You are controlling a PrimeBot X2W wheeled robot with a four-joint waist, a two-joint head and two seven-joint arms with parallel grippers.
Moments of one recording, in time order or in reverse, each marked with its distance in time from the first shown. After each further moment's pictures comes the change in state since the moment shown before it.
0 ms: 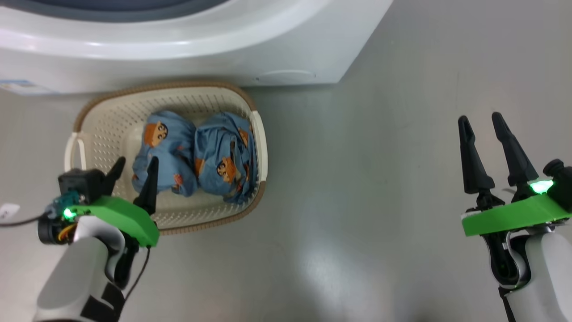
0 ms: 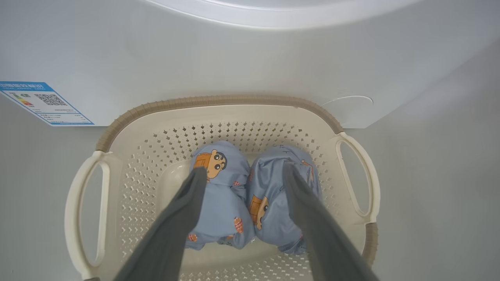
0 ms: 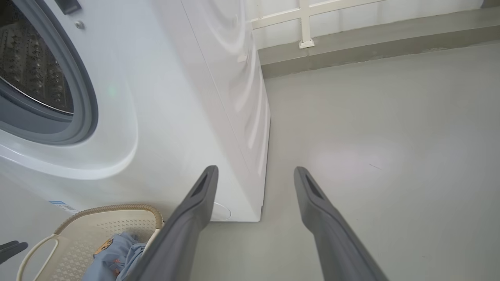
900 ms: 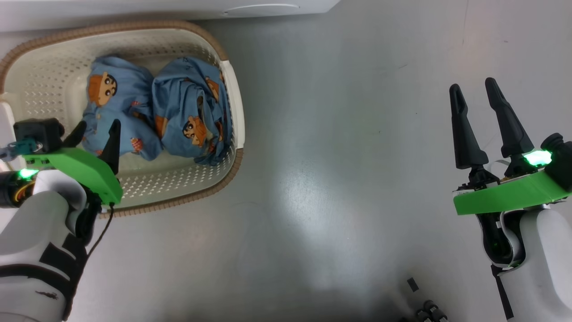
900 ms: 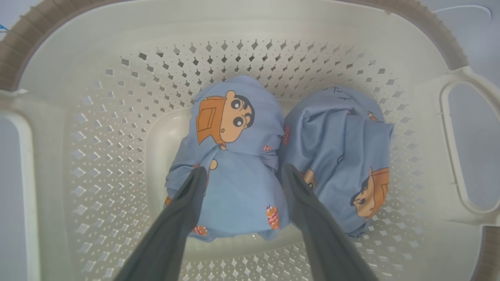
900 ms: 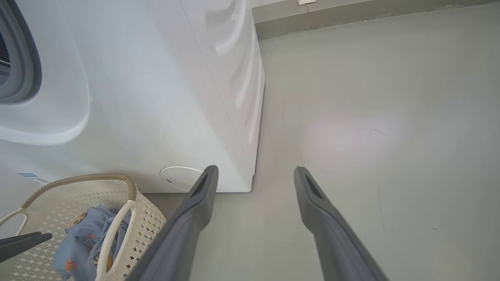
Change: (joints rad) left arm -0.303 0.099 -0.304 0.300 -0.278 0.000 0.000; right arm -0.084 0.010 0.038 -0.045 -0.009 0.000 0.000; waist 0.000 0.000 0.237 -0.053
